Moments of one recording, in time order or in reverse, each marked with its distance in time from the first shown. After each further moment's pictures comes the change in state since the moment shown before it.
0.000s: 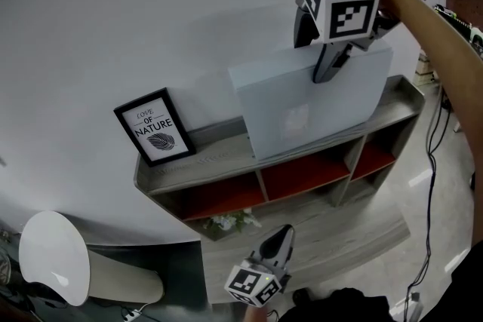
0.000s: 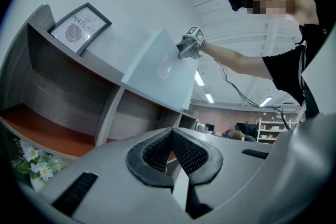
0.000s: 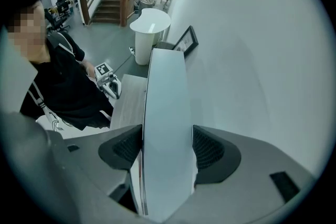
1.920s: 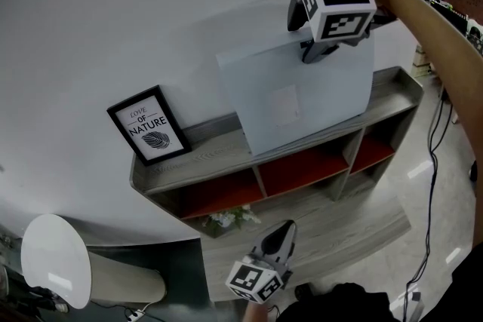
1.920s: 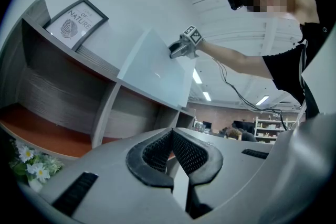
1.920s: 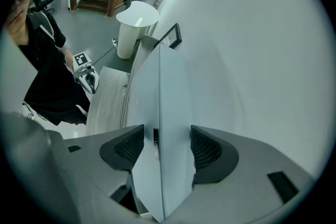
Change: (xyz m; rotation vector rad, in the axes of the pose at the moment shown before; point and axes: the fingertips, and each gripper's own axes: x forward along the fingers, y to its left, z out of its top) left arm 0.007 -0.004 -0.004 0.004 0.026 -0.030; right arm 0.003 -0.036 -0.015 -0.005 0.032 -0.248
